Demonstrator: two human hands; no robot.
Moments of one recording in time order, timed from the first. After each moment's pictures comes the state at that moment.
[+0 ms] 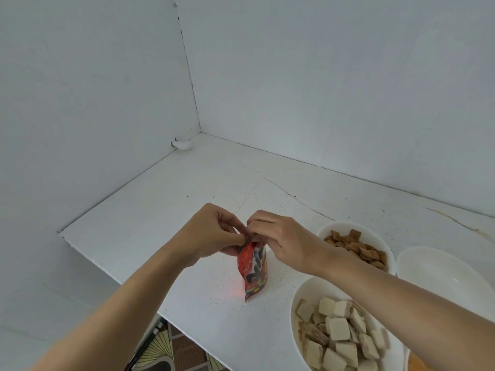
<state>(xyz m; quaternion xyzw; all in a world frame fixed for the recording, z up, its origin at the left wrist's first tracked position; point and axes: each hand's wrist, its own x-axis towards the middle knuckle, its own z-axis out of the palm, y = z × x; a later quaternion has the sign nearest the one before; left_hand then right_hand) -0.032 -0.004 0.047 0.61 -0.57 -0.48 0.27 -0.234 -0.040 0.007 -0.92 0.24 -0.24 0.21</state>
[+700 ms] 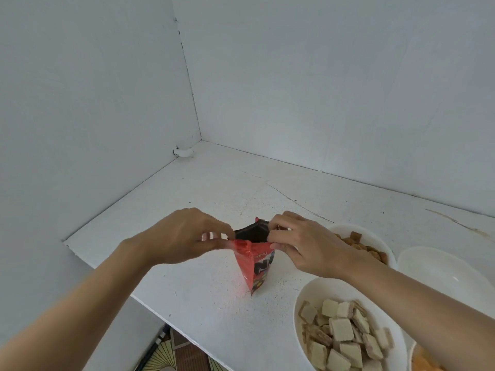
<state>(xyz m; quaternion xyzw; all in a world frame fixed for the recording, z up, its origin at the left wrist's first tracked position) 0.020 -0.008 0.055 0.47 -0.87 -0.12 0.06 -0.267 -0.042 0.001 -0.94 0.27 -0.20 0.08</state>
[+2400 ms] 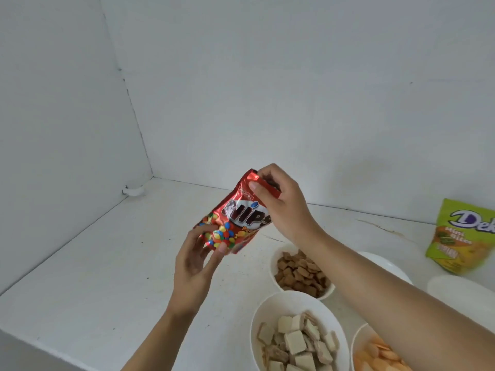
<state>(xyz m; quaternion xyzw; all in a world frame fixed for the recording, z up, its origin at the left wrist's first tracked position) -0.097 0.005 0.007 0.39 -0.53 -0.42 0.62 -0.283 -0.043 0.103 -0.68 0.41 -0.54 0.30</state>
